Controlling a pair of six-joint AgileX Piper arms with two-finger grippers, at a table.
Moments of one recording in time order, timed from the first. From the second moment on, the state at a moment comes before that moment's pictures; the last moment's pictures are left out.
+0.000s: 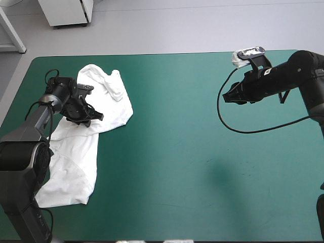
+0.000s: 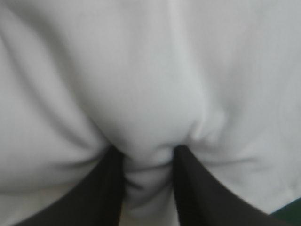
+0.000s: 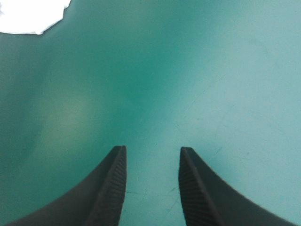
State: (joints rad) left arm -0.03 1.96 -1.54 0.04 1.05 0.16; right arm 0.09 1.53 -1.66 0.46 1.25 -0.41
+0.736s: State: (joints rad) left arm -0.31 1.98 -1.66 -0.05 1.07 0.27; right arm 0.09 1.53 -1.66 0.36 1.25 -0.40
